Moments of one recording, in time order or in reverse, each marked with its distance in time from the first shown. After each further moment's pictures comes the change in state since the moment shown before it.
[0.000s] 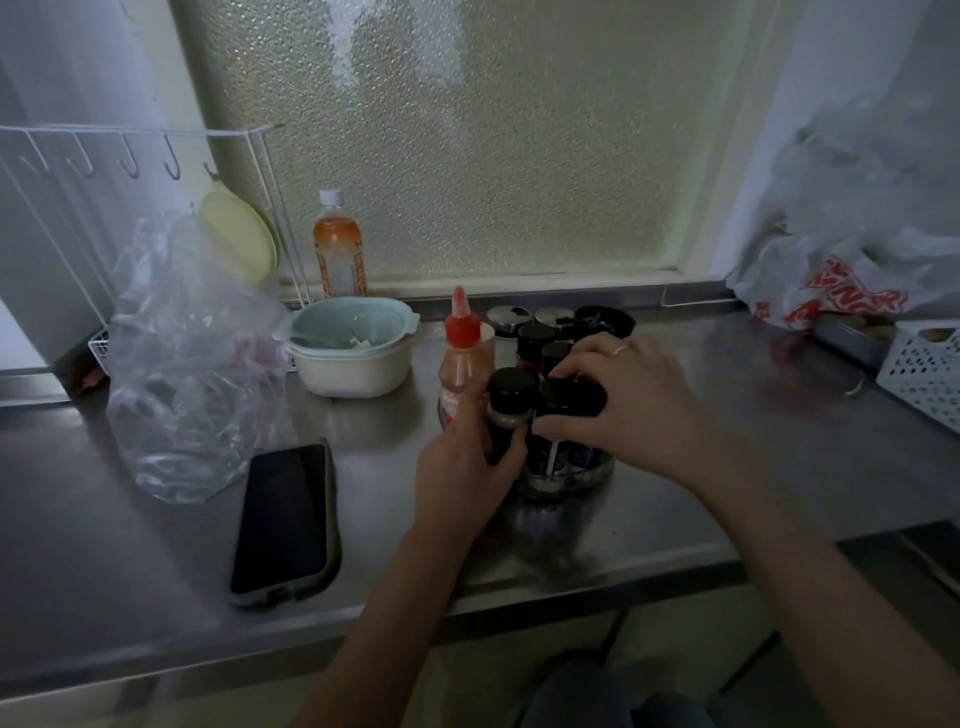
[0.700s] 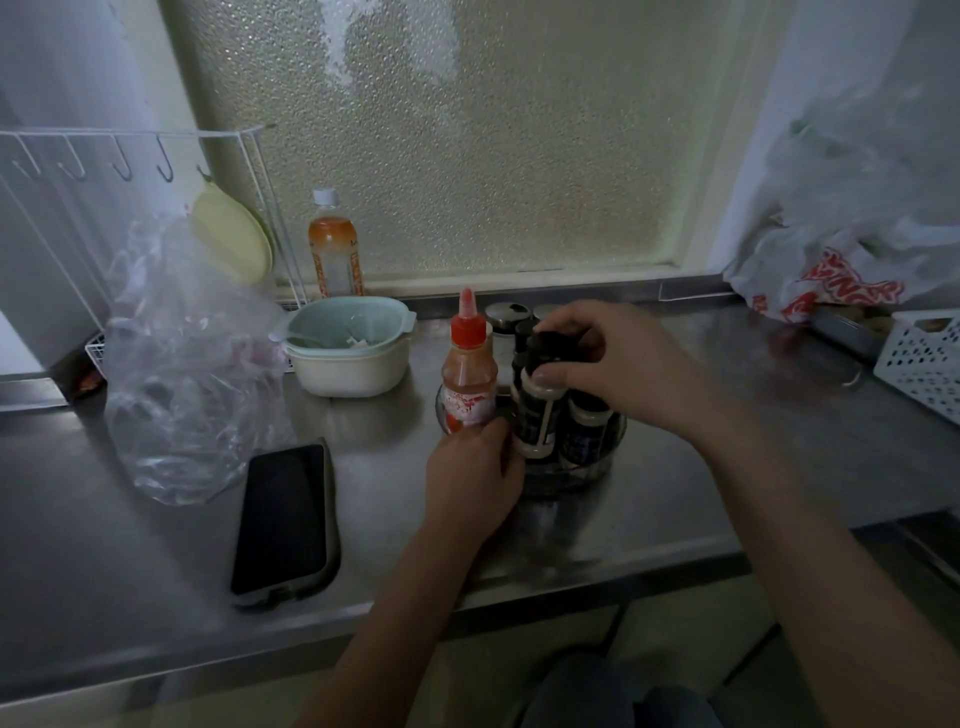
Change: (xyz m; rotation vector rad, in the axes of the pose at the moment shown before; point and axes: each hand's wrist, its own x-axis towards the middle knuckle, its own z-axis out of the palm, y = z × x) left_hand -0.002 -0.004 0.009 0.179 -0.111 0.094; right_hand 0.020 -0.004 -0.015 0.467 0.065 -0.025
